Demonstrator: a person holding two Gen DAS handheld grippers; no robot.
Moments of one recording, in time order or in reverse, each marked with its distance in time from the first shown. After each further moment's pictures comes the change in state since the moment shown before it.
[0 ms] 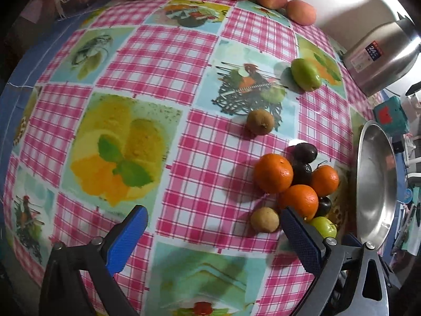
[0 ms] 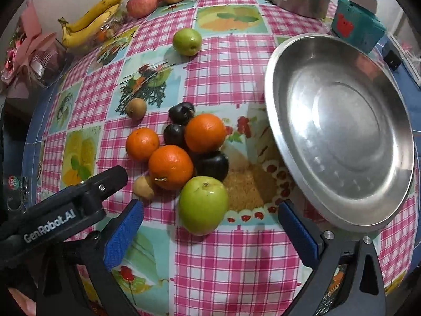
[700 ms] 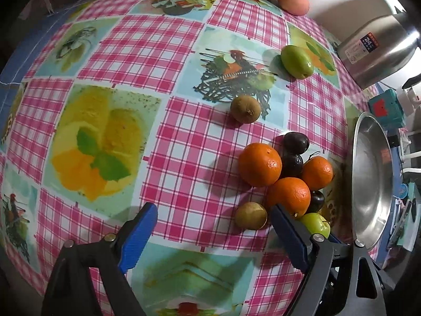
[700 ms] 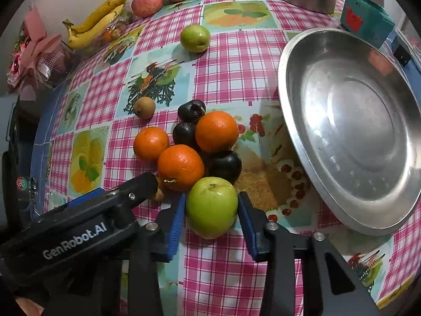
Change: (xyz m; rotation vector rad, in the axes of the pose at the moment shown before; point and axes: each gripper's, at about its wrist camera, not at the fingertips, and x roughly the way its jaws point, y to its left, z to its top) left arm 0.014 -0.013 0.001 0.007 0.044 -0.044; right arm 0.006 0.005 0.001 -0.007 0.013 0.069
